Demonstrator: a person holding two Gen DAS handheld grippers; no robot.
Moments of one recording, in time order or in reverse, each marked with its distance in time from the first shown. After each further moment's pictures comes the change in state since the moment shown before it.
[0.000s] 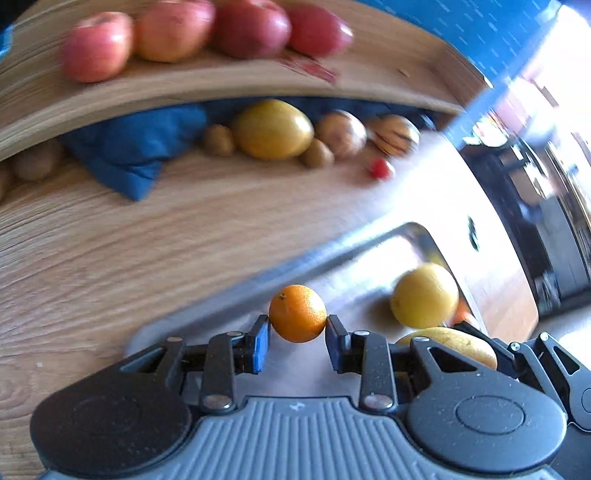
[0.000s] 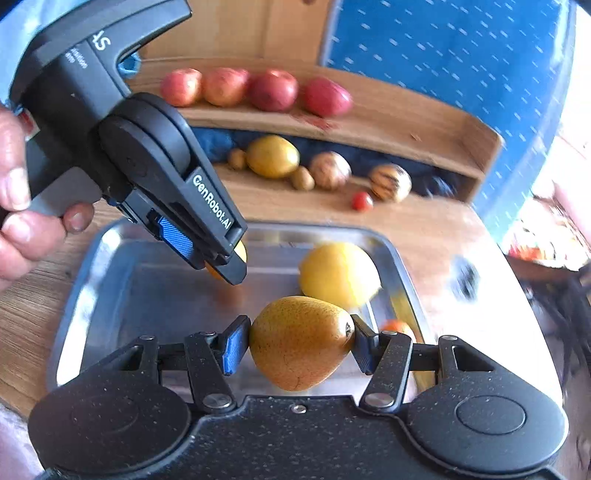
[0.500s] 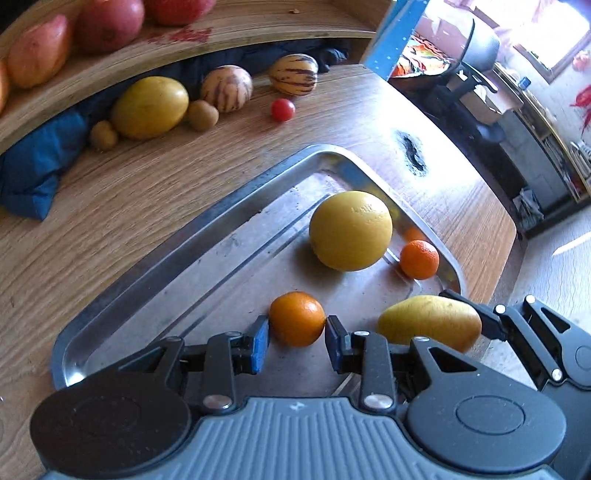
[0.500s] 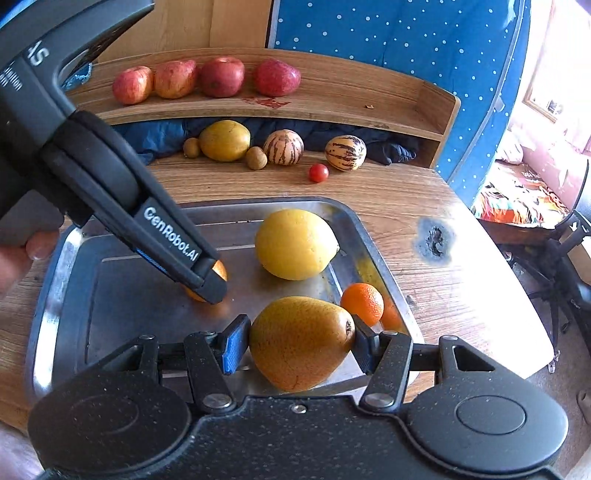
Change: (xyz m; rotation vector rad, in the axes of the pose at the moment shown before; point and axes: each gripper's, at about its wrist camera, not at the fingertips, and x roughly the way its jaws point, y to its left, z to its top) left arm 0.017 -0.053 -0.024 0.250 0.084 -0.042; right arm 0.006 -0.016 -0.012 0.103 0.027 -0.069
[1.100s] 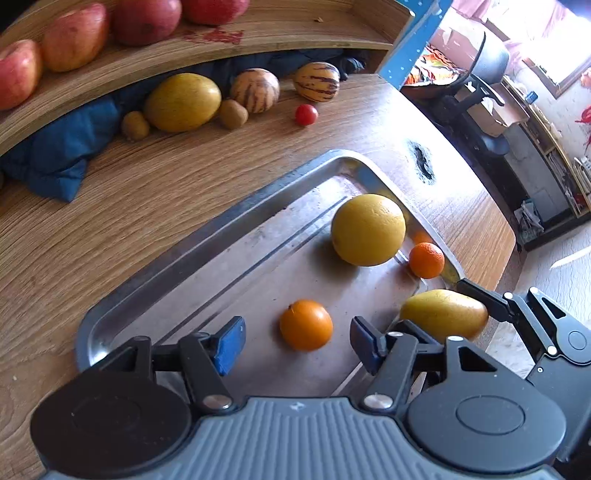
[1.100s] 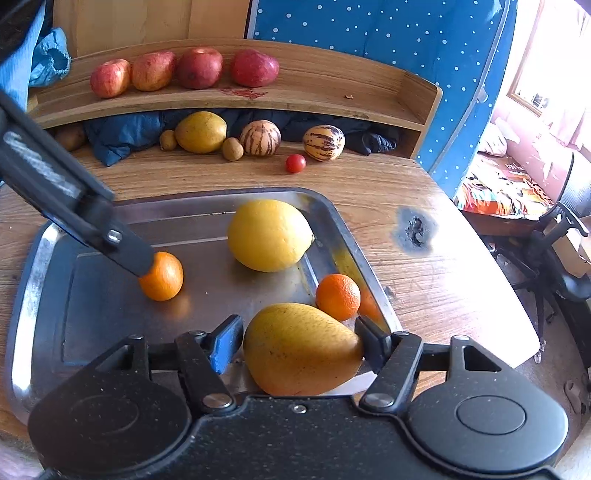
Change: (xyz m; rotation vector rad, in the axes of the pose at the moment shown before) left arm -0.019 0.022 -0.006 -0.067 -0.009 -0.006; right arm 0.005 -0.004 -0.003 0.015 0.019 -0.064
